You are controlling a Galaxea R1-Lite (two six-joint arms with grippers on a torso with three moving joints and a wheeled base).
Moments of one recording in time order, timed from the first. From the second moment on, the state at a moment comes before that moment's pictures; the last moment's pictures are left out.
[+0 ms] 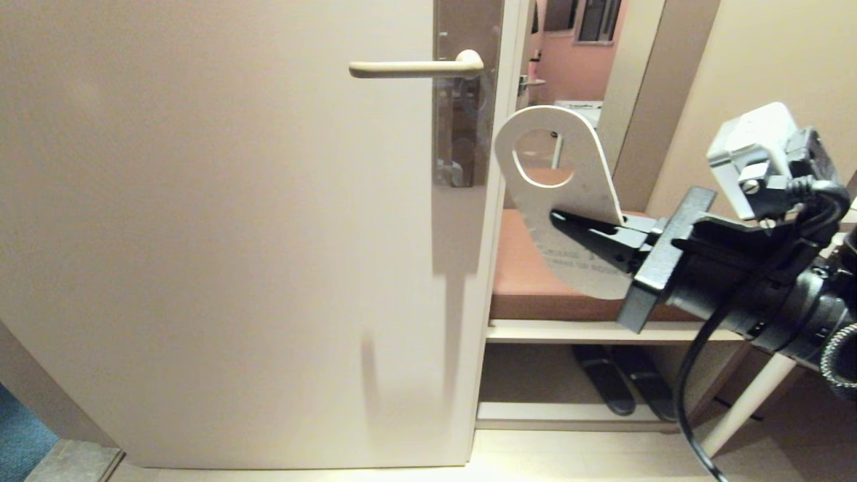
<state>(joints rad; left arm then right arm) -0.01 0.00 0.00 0.00 0.02 -0.05 0.64 1.40 -0.72 -0.72 0.10 -0.28</state>
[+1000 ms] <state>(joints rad) -0.01 0.00 0.00 0.00 0.02 -0.05 0.09 0.69 -0.32 -0.39 0.00 -0.27</state>
